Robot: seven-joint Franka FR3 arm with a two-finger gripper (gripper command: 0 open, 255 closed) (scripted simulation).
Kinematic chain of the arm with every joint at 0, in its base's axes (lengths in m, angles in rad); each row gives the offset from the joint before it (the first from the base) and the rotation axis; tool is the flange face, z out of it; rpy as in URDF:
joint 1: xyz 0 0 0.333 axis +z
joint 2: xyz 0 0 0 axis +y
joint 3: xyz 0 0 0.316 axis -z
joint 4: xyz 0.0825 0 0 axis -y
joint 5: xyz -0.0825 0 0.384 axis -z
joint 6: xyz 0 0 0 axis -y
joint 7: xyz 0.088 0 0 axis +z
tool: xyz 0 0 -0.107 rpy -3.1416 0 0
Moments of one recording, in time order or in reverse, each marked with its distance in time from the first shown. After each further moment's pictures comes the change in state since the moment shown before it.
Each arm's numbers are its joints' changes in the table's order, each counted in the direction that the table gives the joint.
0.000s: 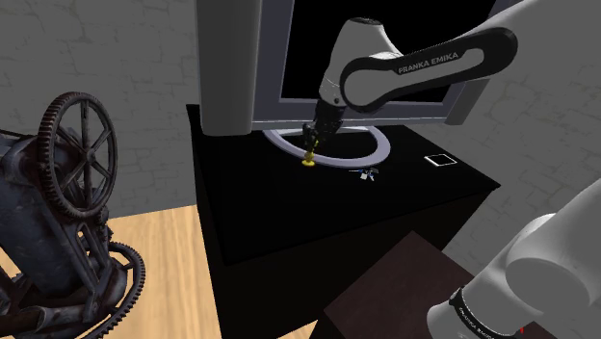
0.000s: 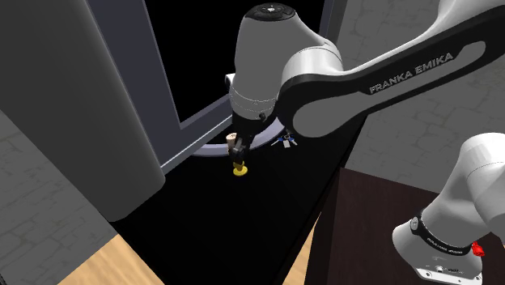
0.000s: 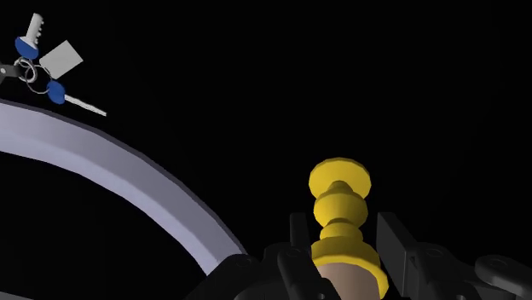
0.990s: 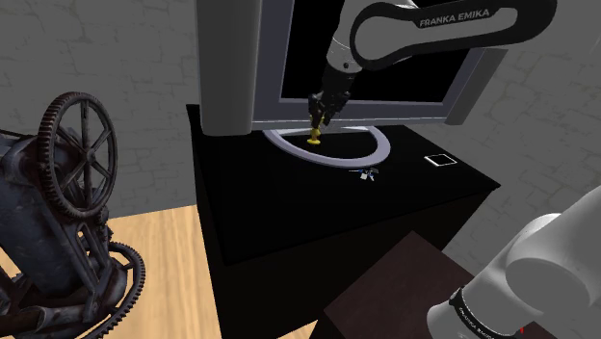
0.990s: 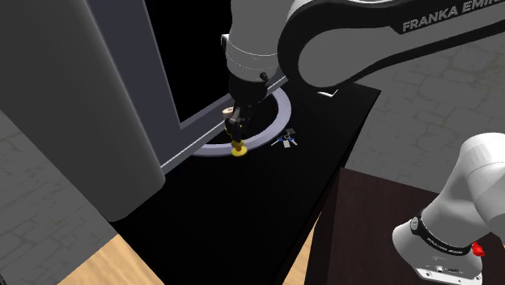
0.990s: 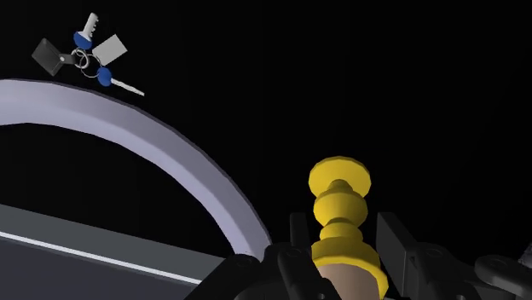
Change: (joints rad) arm 0.002 -0.053 0.006 0.148 -0.026 -0.199 0.031
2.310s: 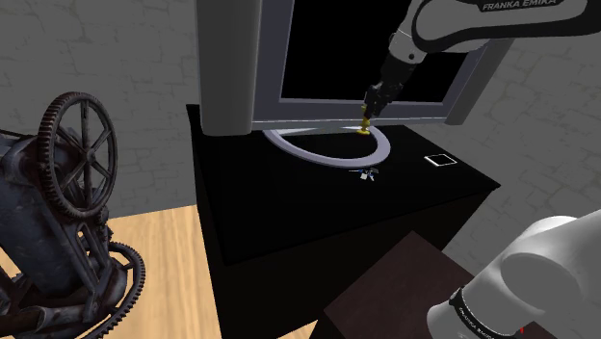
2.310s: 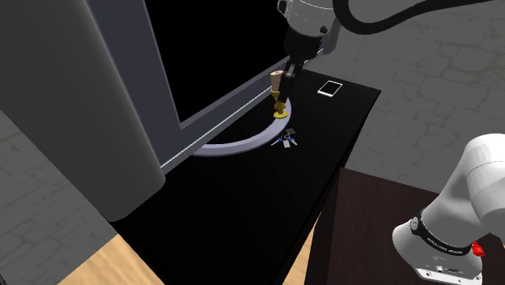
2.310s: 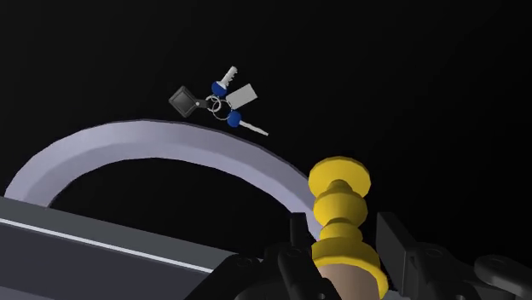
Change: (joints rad) arm -0.086 -0.233 0.192 -0.136 -0.036 -0.082 0.297
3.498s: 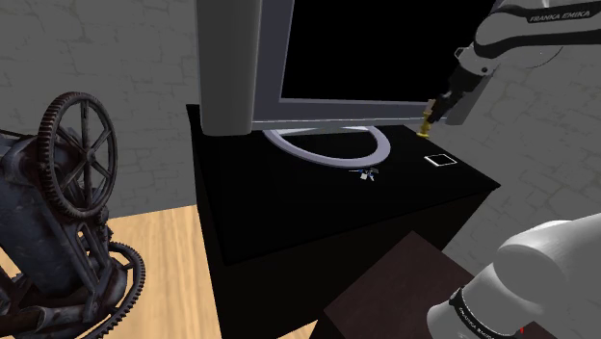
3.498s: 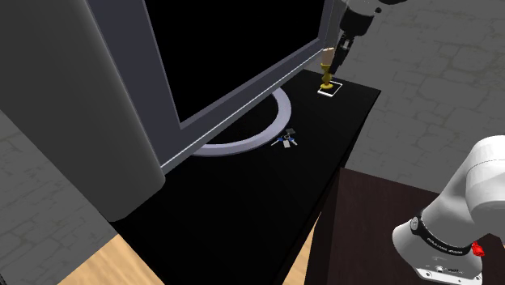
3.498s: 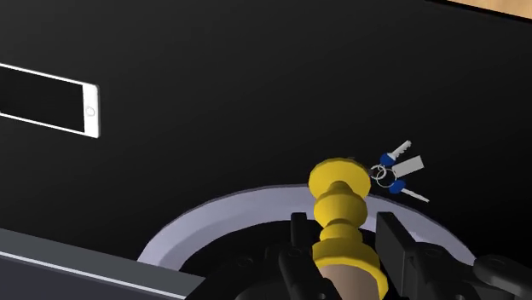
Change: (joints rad) arm -0.145 -0.064 0.344 -0.033 0.058 -0.016 0.453
